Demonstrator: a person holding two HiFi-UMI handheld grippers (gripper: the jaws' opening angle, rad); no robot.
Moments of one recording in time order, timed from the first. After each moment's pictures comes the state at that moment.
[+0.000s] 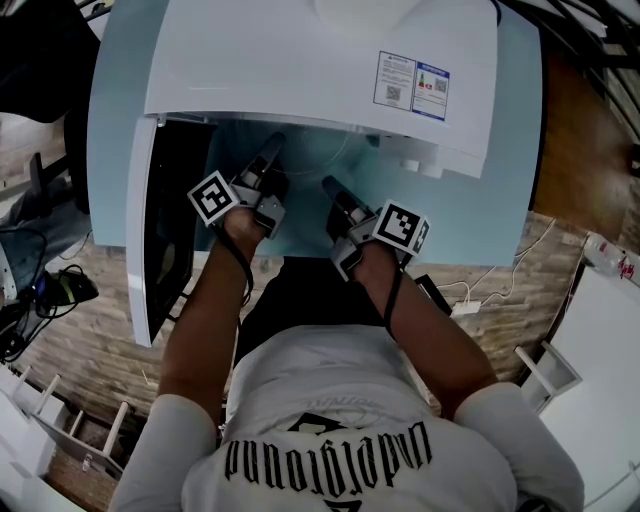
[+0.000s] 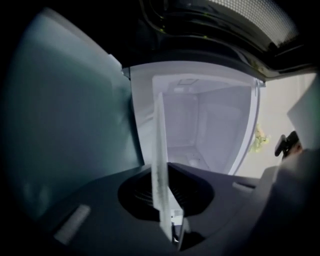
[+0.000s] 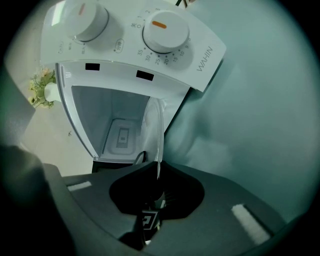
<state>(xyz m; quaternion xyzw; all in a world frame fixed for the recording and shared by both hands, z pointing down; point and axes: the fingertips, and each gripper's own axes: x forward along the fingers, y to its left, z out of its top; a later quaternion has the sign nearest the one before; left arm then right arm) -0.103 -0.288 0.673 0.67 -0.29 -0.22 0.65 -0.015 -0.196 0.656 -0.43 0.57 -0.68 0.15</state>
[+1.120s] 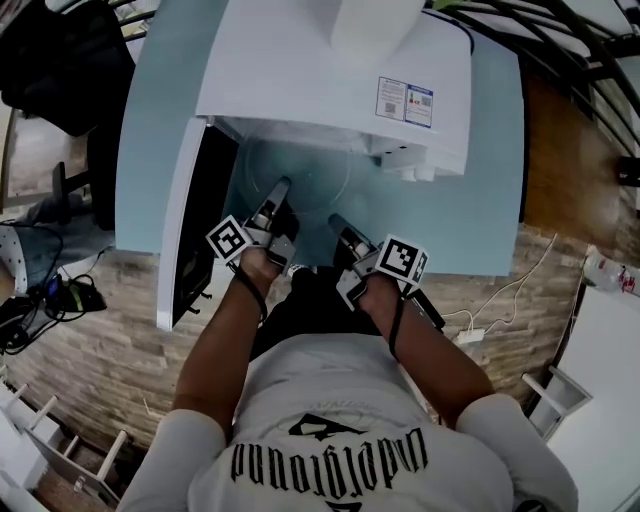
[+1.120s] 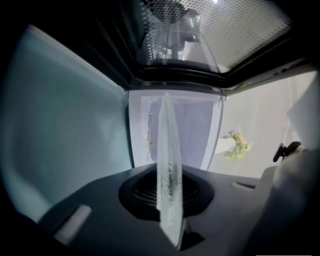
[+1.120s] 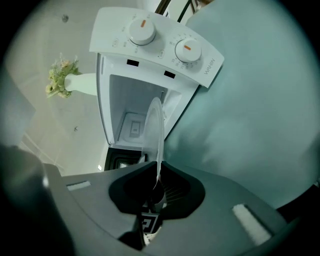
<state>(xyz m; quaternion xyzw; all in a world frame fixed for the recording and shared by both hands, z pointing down) -0.134 -0.230 0.627 0.65 -0.28 -0.28 0.65 -0.040 -0.145 0.611 -0.42 0.60 -0.66 0.16</state>
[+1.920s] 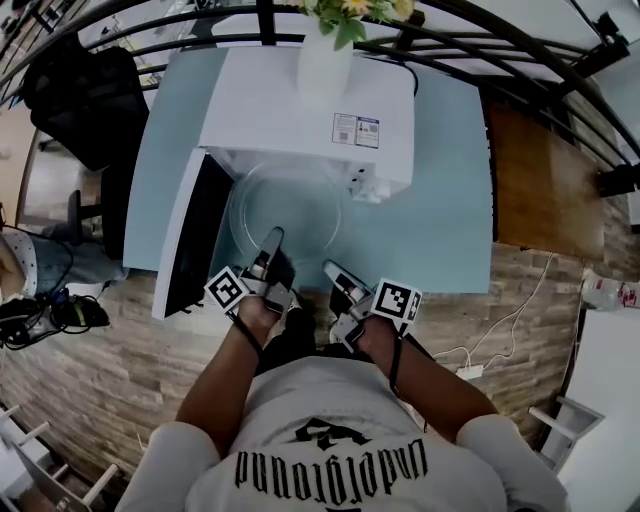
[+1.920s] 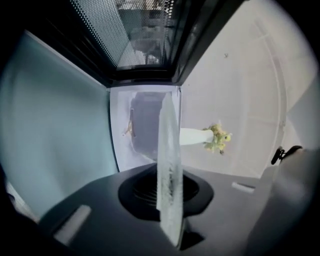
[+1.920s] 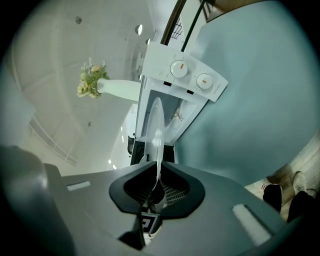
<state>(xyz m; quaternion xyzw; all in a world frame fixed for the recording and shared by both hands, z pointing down) -0.110 -0.160 0.544 0.66 -0.28 -0.32 0.62 -0.012 -0.080 0.535 -0.38 0.65 -0.64 0.17</state>
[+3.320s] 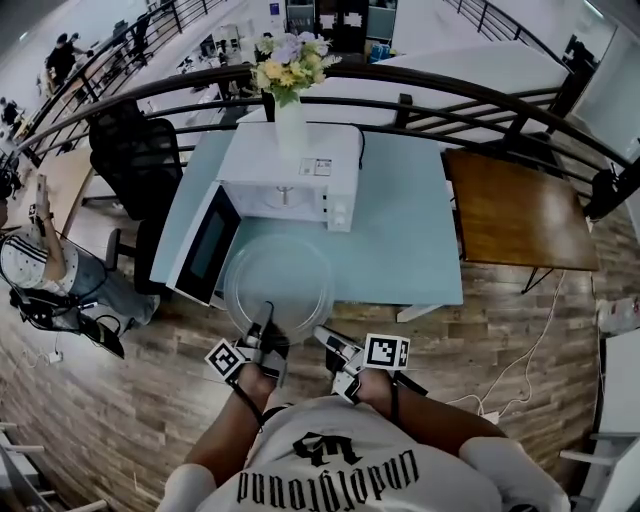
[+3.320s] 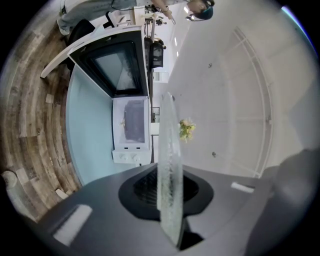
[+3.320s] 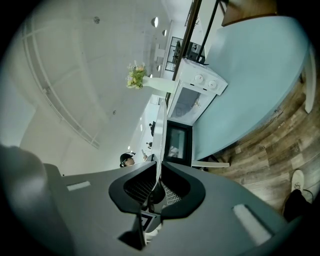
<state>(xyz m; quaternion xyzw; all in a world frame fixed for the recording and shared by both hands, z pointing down) -0.097 0.061 0.449 0.65 -0.33 -0.36 0.58 0.015 0.127 0.445 -0.28 0.72 -0.61 0.17</state>
